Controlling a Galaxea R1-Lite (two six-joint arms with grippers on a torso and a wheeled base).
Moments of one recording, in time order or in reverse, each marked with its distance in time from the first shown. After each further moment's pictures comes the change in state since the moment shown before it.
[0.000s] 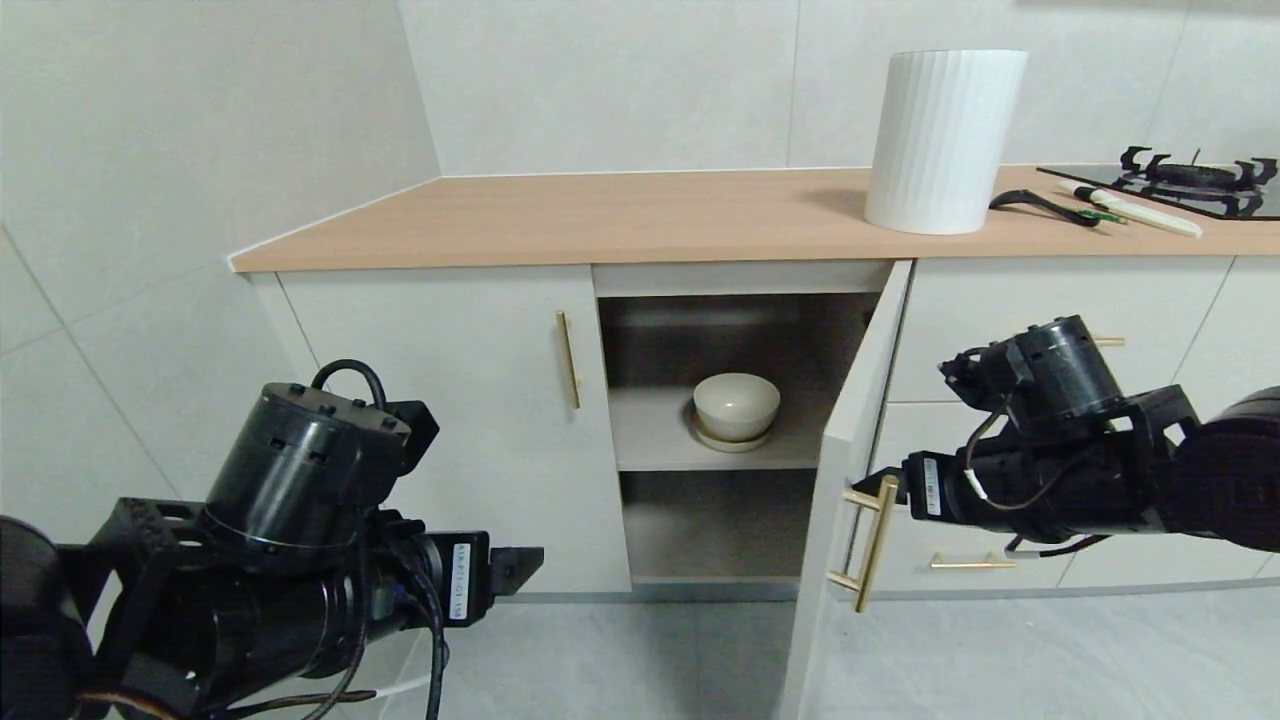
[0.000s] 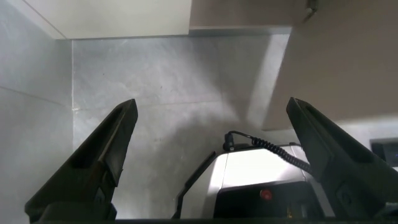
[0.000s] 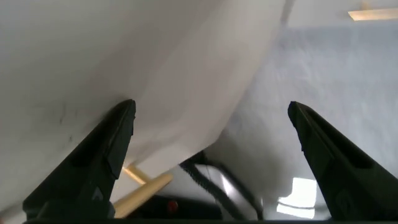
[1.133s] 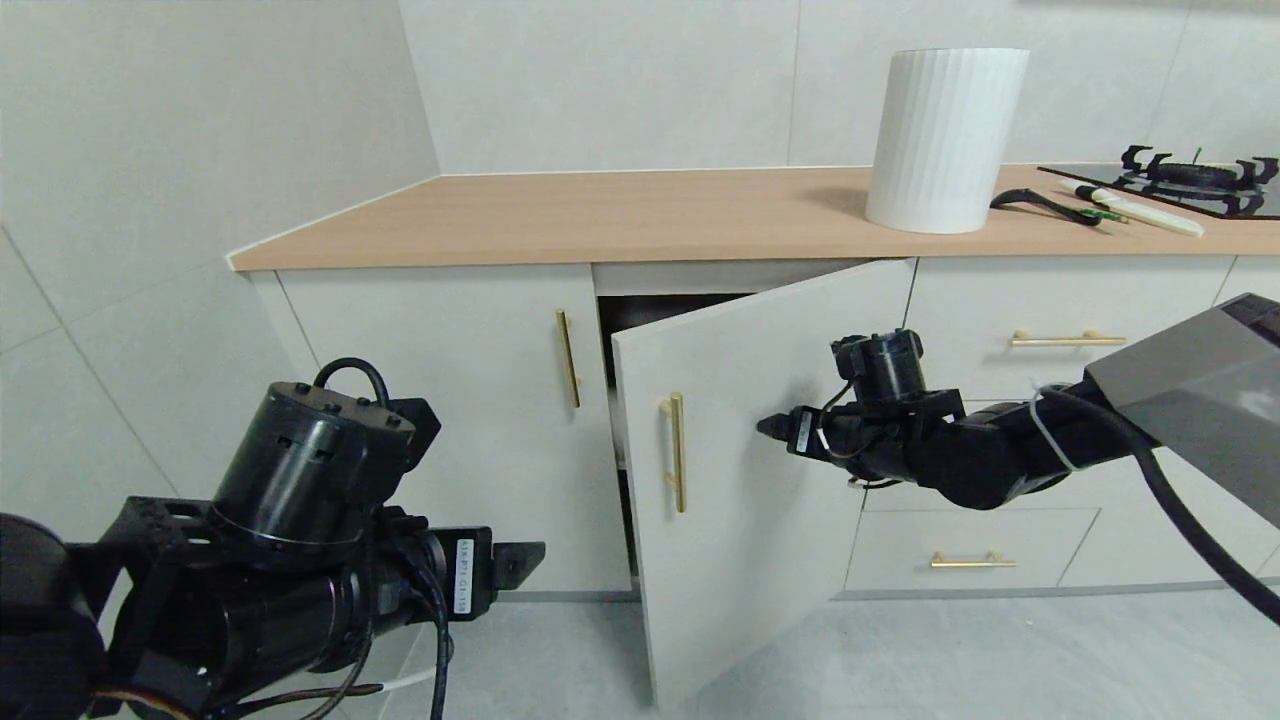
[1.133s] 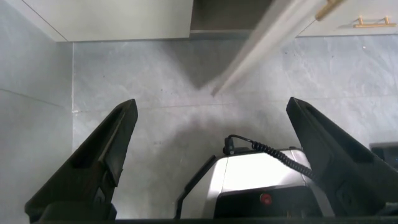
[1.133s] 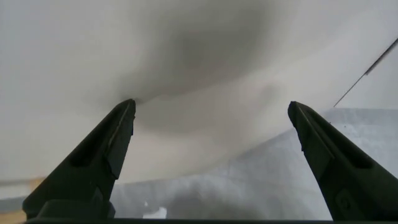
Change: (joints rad) left arm -0.001 0.011 0.003 -0.022 0.009 0.000; right arm 0.007 0.449 -0.319 -0.365 -0.043 0.067
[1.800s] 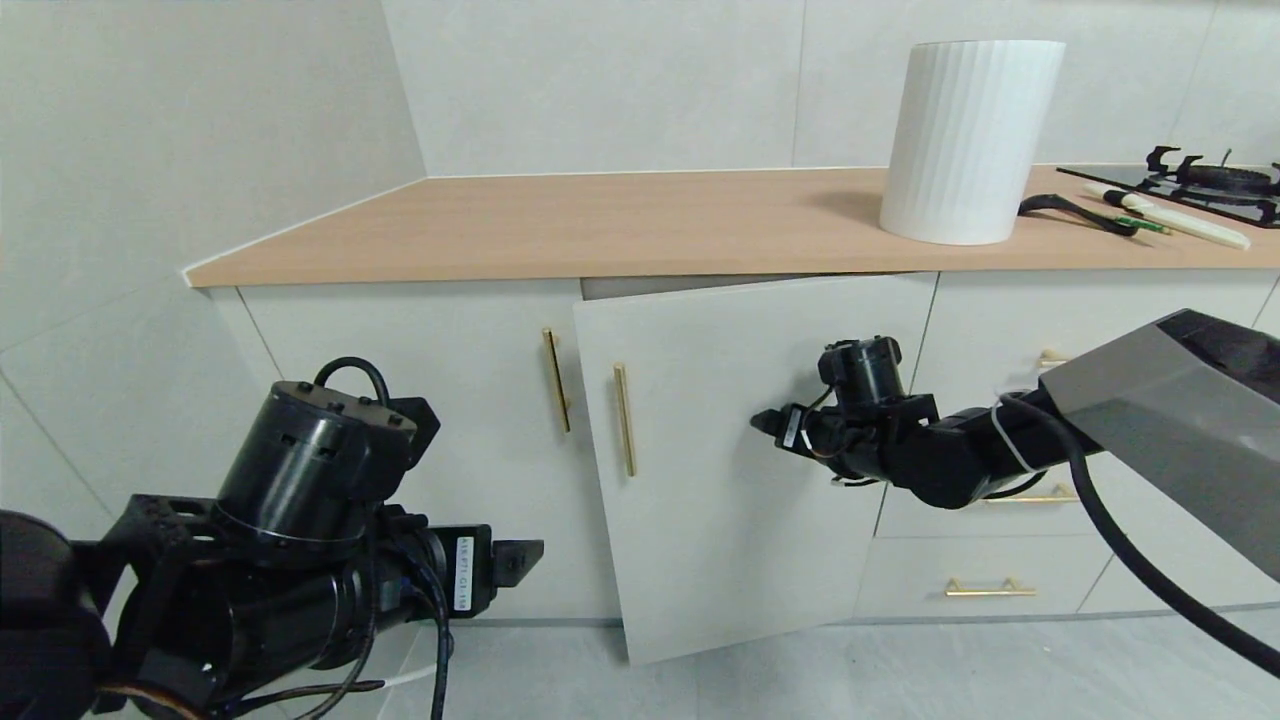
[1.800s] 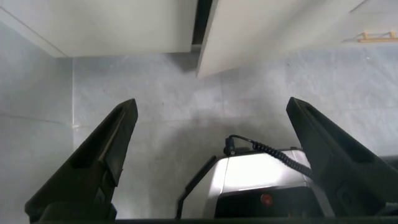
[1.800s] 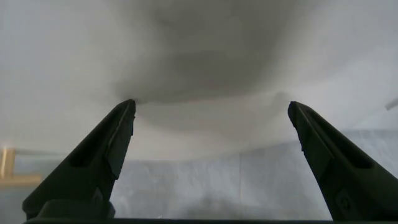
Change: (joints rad) left arm 0.001 0.002 0.000 -0.002 0.007 0.000; right arm -0.002 0.071 -0.071 -0.013 -0.033 0.081
